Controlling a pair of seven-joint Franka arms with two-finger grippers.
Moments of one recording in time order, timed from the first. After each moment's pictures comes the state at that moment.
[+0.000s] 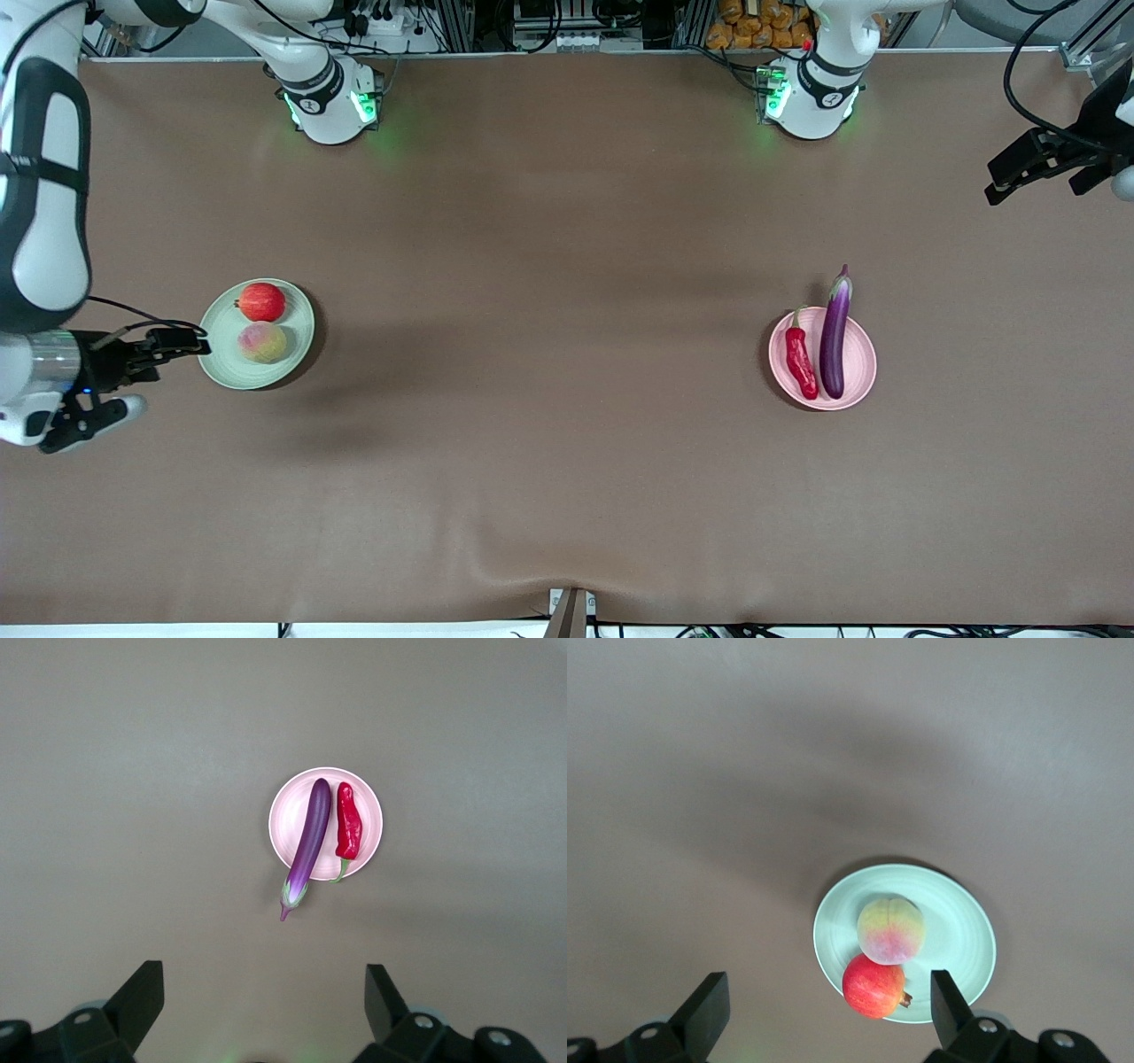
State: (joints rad) left arm 0.04 -0.11 -0.09 -1.61 0.02 1.52 -0.15; right arm -0.03 0.57 -0.09 -1.14 0.18 1.46 -0.52
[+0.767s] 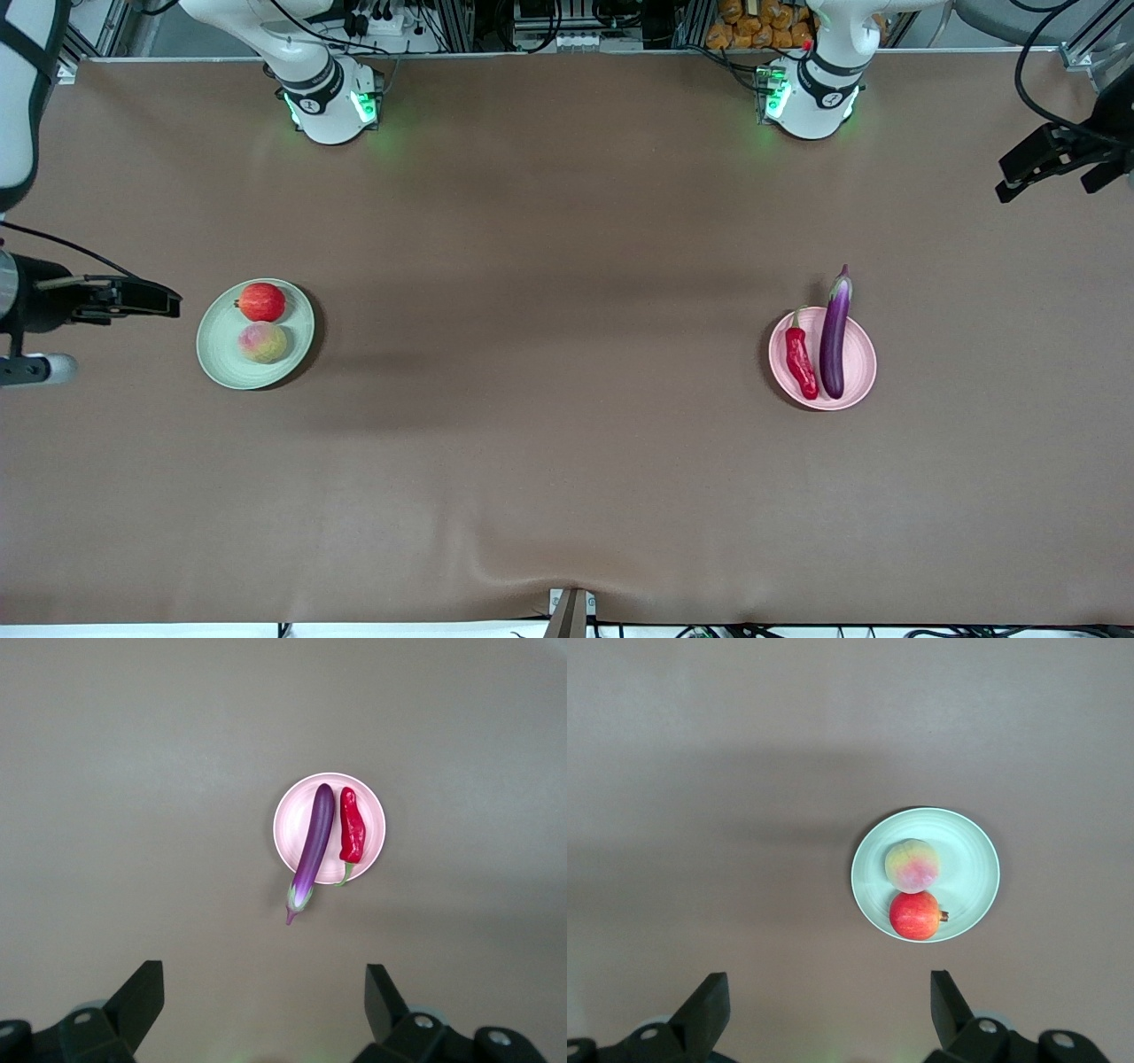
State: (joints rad) left arm 0.04 -0.11 -0.07 -1.59 0.02 1.52 -0.11; right arm 0.12 0.41 -0.22 -1.09 0.17 1.30 -0.10
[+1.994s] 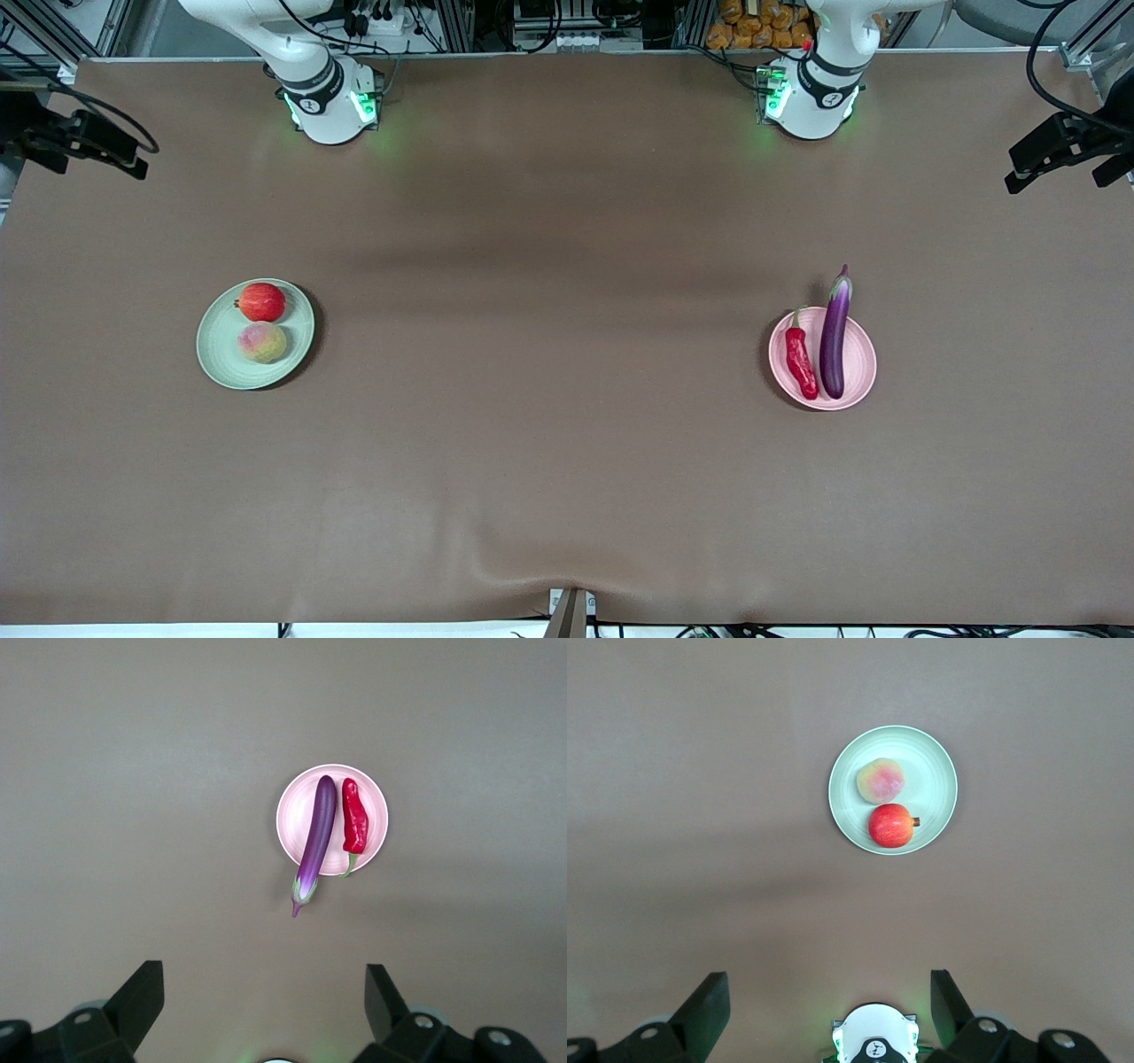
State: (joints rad) left arm 0.05 -0.11 -0.07 -1.58 0.02 1.49 -0.08; right arm 0.07 -0.08 -0.05 -1.53 0.01 1.32 0.11
